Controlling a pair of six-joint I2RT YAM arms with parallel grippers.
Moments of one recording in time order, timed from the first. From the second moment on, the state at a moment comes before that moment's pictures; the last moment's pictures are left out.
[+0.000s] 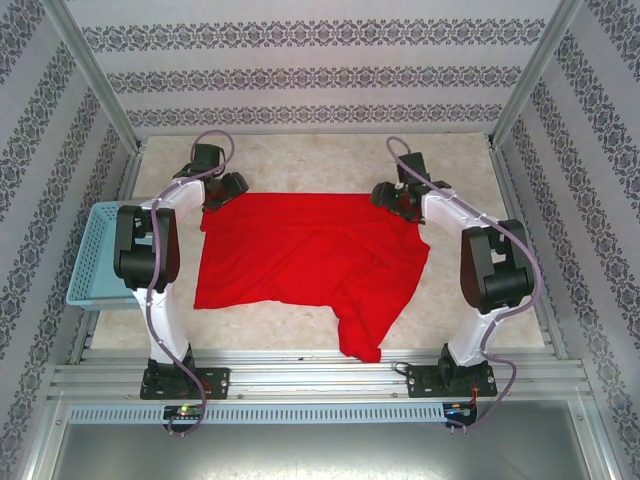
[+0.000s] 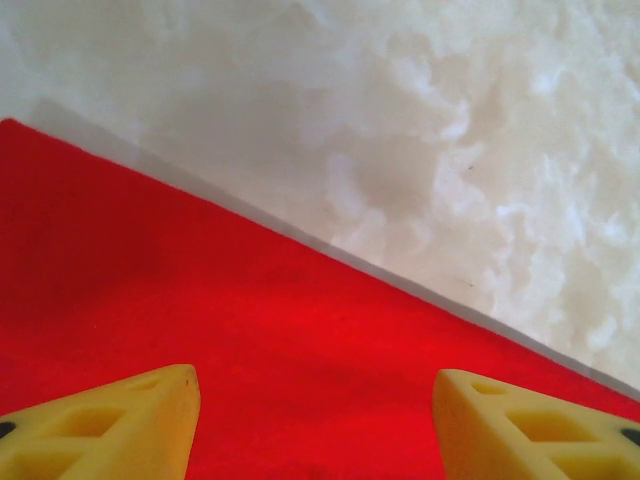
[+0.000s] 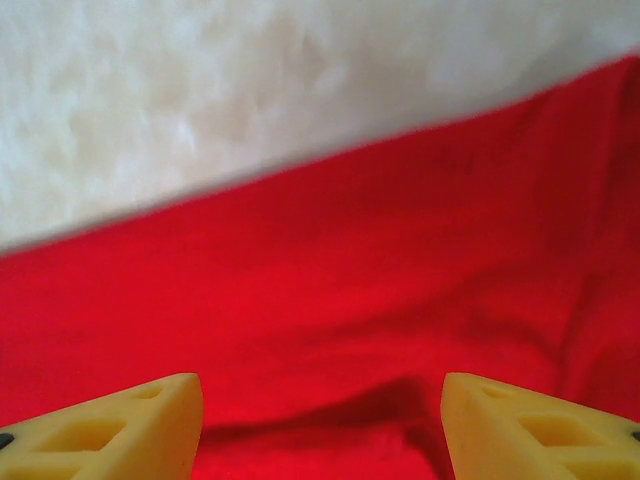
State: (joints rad) left arm -0.02 2.01 1.44 -0.40 0.14 -0.61; right arm 0.21 1.82 1.24 -0.40 -0.09 0.54
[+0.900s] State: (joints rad) left arm -0.02 2.01 1.40 -0.40 0.14 -0.61; right arm 0.36 1.83 1.20 -0.53 0.07 0.43
